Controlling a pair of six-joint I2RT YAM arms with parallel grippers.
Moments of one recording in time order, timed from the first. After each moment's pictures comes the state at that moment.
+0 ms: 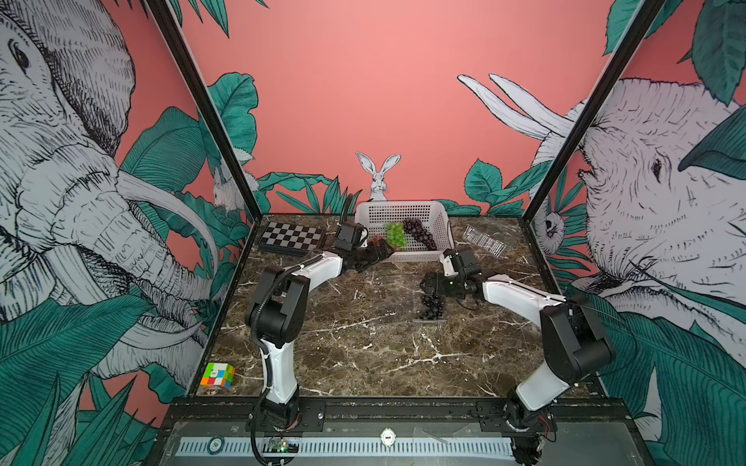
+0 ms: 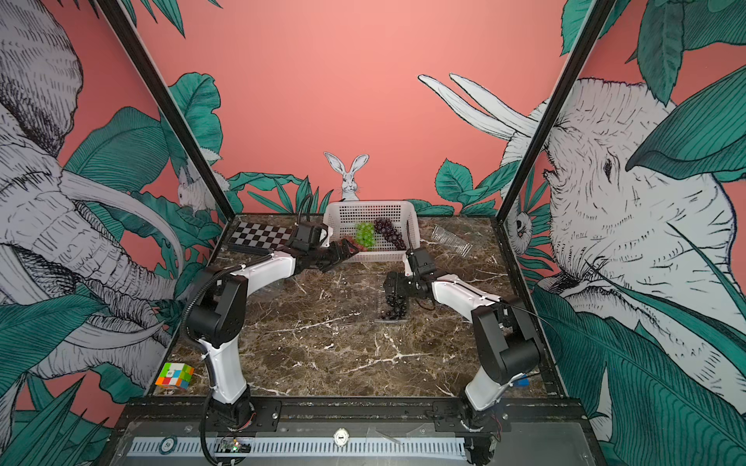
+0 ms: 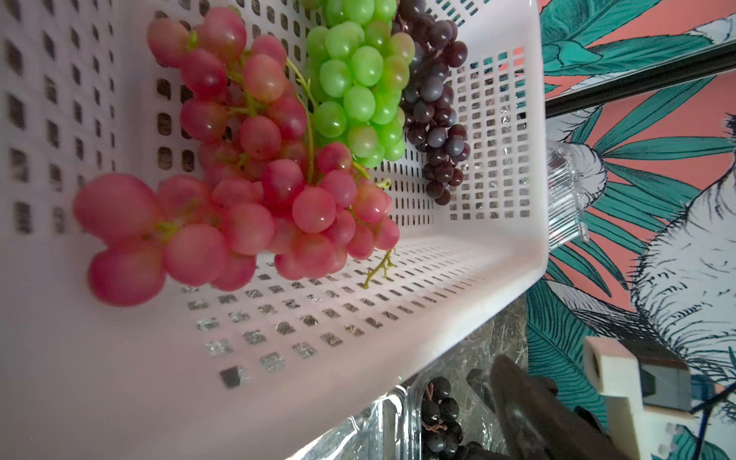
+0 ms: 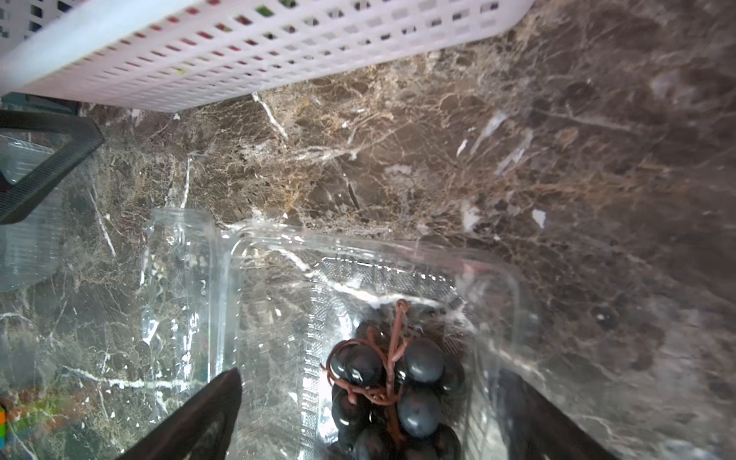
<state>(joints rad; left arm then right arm) -0.43 1.93 1.33 -0.11 0.44 -0.74 0.40 1.63 1.00 -0.32 -0.20 0.43</state>
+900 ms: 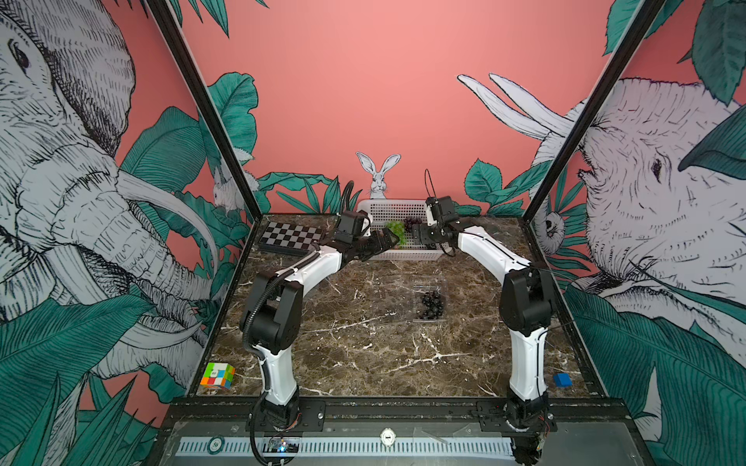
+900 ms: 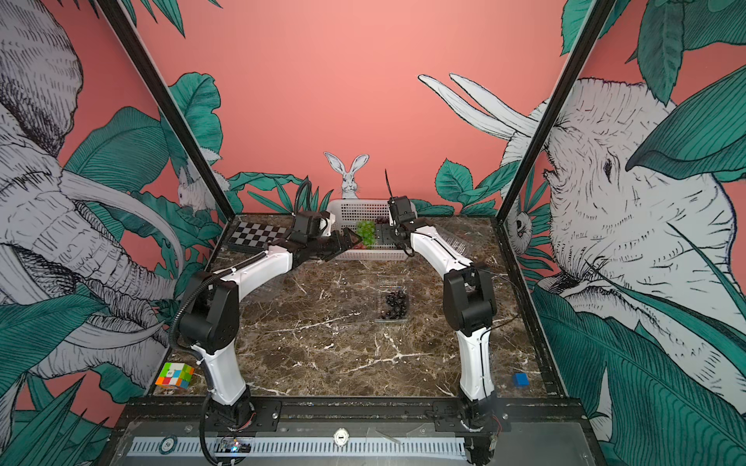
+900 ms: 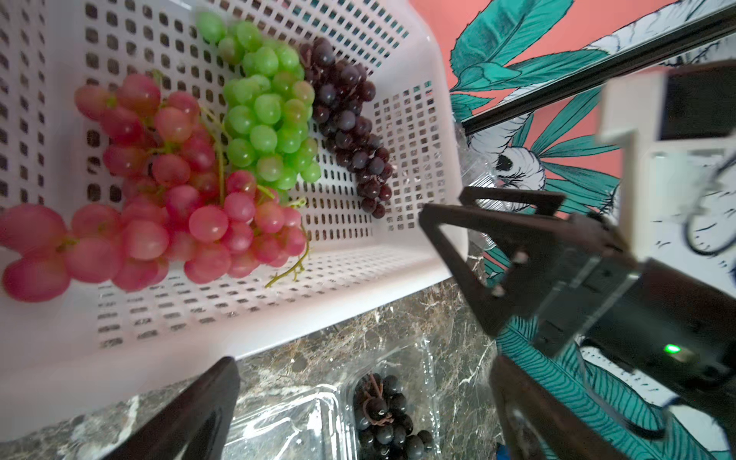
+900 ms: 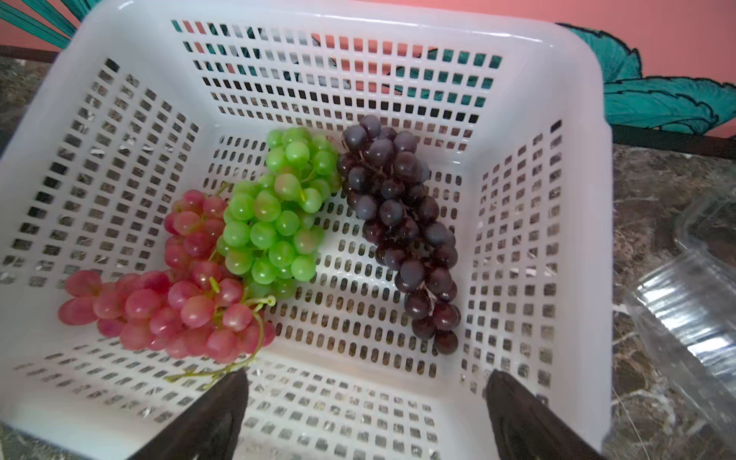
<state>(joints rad) -0.45 1.87 1.43 -0.15 0.44 -0.71 0.40 2.12 1.87 -0.56 0.06 0.16</state>
